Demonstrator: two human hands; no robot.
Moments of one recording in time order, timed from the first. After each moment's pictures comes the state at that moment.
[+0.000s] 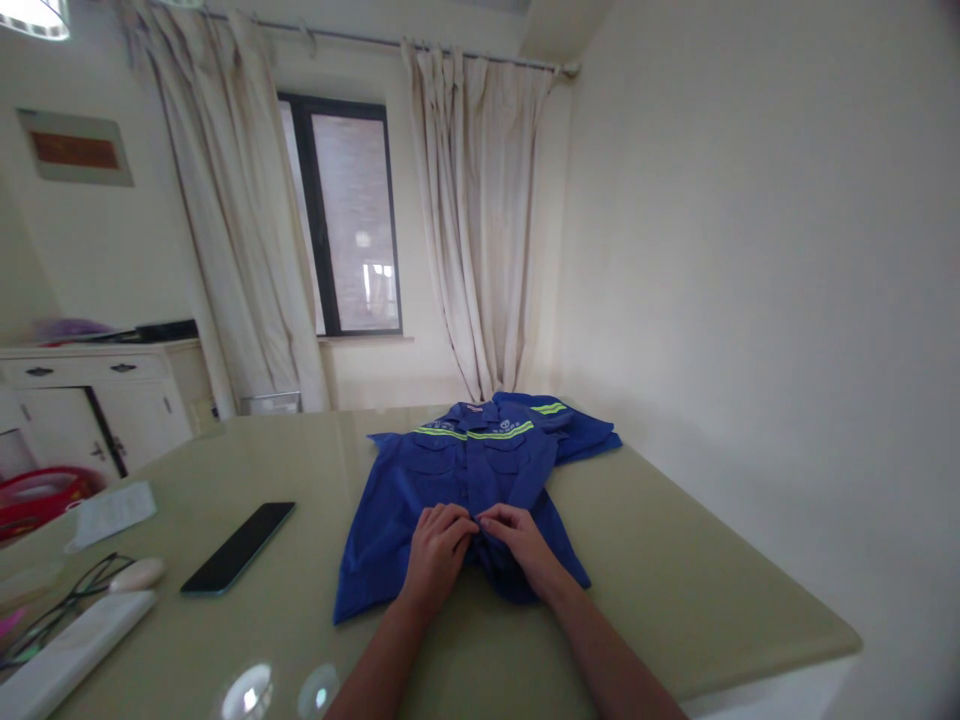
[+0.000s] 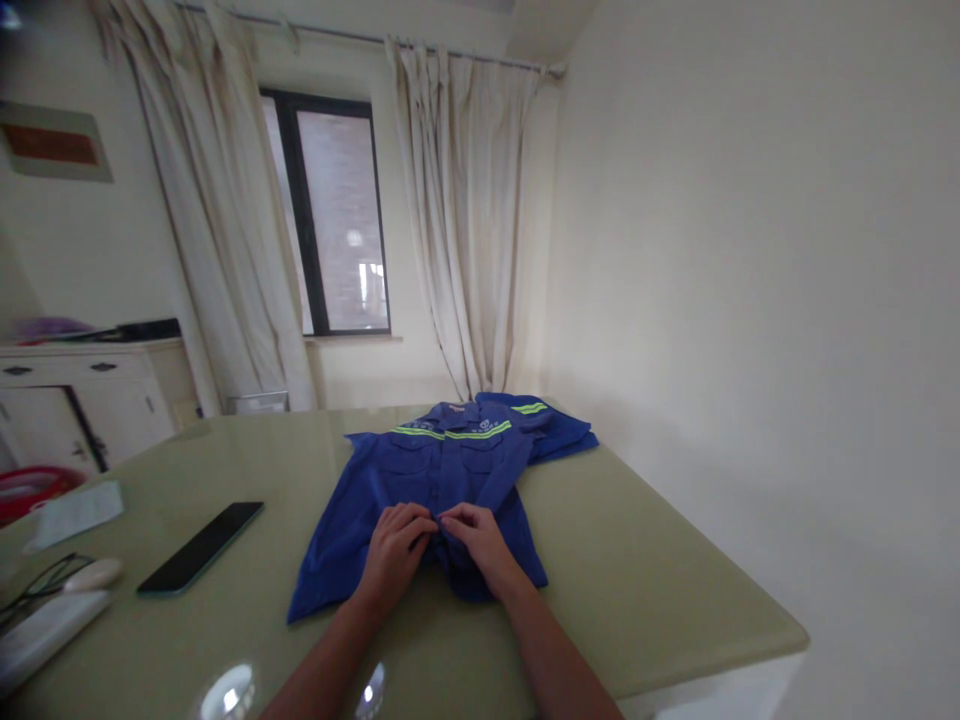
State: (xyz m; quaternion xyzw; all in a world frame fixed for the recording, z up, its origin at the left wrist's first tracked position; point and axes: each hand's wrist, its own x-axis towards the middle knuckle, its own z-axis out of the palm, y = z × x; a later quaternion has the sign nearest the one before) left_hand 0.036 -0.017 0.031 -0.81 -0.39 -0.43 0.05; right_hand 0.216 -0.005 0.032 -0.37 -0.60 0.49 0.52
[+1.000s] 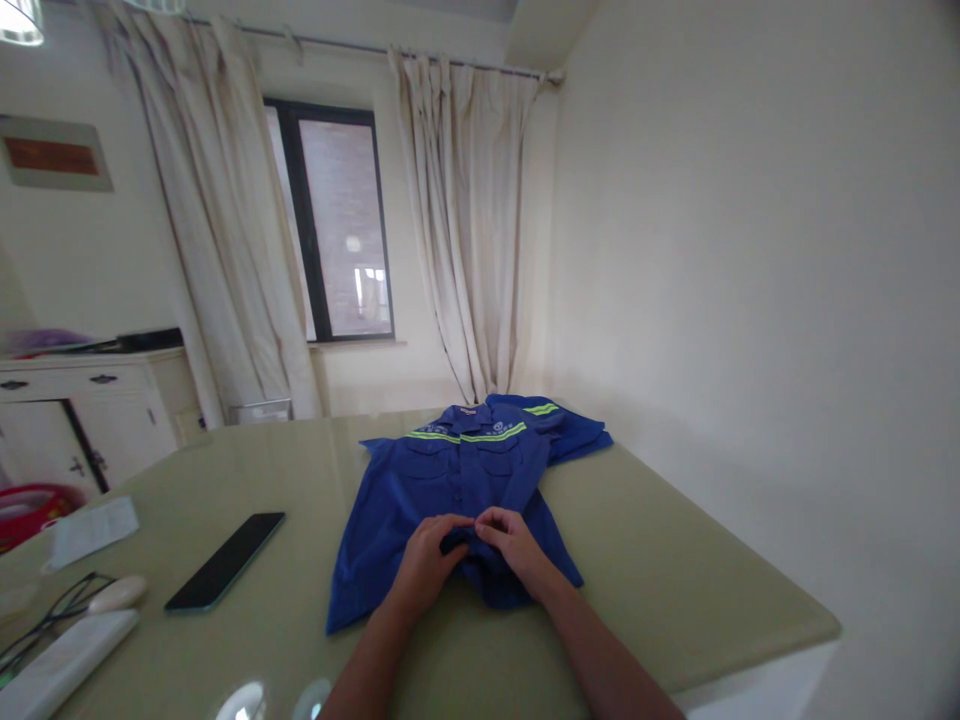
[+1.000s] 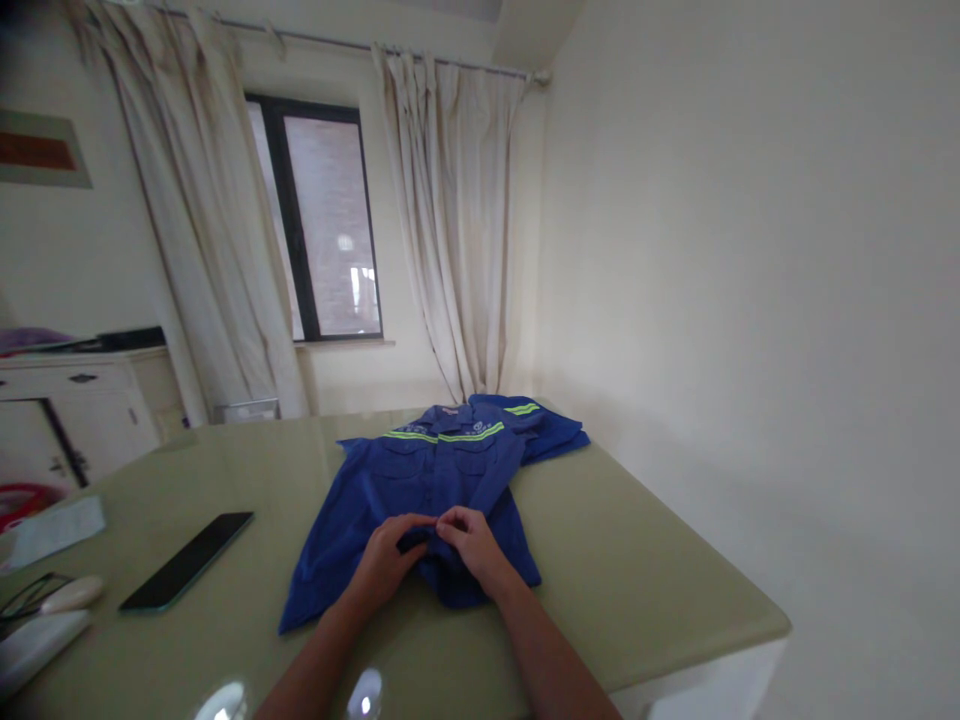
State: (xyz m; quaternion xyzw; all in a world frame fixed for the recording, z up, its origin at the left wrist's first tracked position) left_hand 0.030 -0.010 0.025 -0.79 -0.43 -0.41 -0.14; right_hand 0.216 0.001 0.019 -0.39 -0.58 0.49 0.52
